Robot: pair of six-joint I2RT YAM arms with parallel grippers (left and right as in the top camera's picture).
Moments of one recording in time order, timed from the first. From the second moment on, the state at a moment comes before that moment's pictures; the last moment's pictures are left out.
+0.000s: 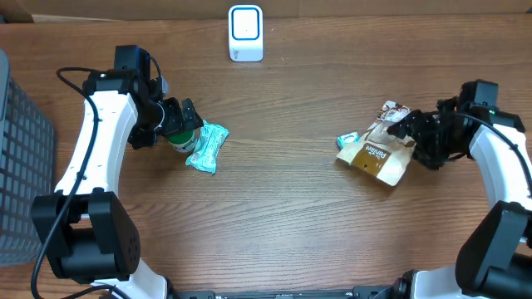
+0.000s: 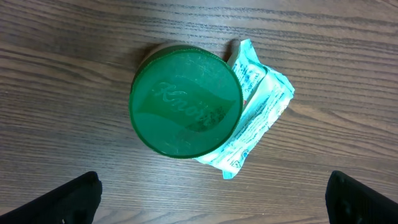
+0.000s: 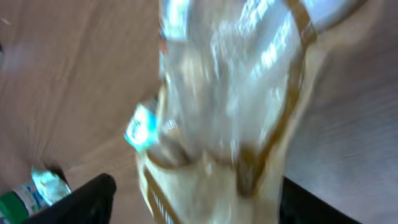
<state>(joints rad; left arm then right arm) 0.03 1.80 1.50 -1.11 0.18 -0.26 -0.28 1.65 1.16 -0.87 -0.44 0.40</state>
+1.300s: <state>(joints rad) 0.03 1.80 1.50 -1.06 0.18 -0.26 0.41 1.99 1.63 -0.62 -0.49 0.20</state>
